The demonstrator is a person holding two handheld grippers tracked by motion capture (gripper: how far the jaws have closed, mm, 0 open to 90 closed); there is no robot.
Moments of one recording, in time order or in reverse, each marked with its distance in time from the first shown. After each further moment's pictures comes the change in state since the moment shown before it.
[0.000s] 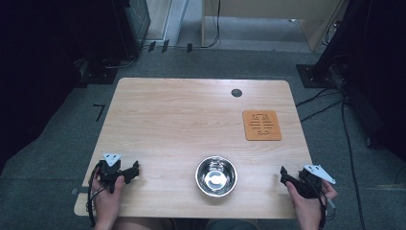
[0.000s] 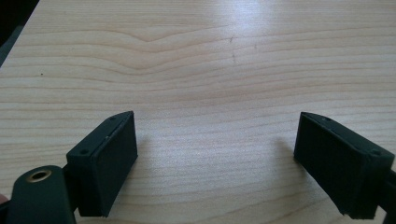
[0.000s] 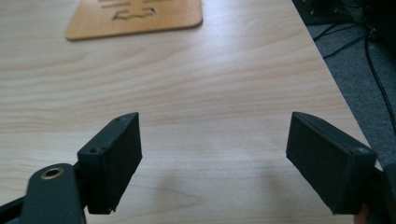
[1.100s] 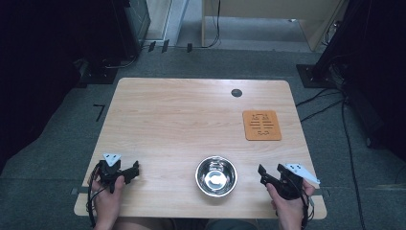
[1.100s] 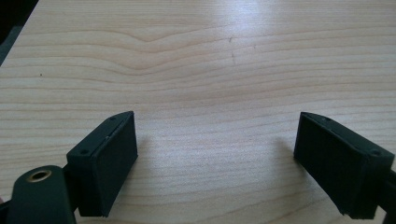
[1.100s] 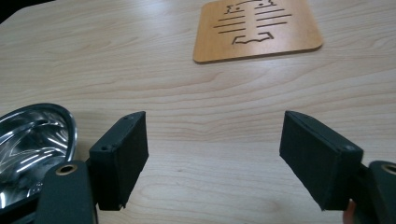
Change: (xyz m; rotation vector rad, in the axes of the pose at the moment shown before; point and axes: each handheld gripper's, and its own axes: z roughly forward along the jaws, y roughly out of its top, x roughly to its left) left arm 0.000 0.000 0.000 0.001 -0.001 0.003; right arm 0.066 0.007 -0.021 -0.032 0.225 0.023
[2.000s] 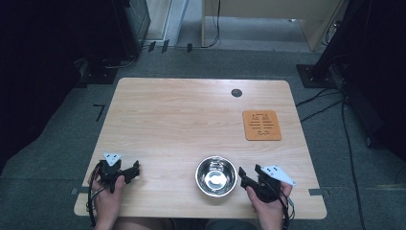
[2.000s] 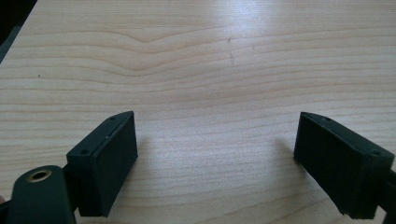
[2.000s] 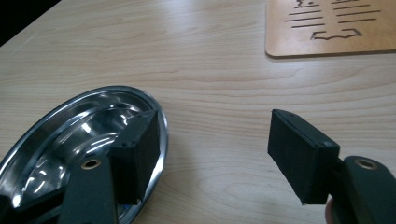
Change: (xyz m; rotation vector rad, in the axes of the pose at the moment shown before) left arm -0.001 0.000 0.001 -0.001 -0.001 0.001; right arm 0.055 -0.014 0.011 0.004 0.083 -0.062
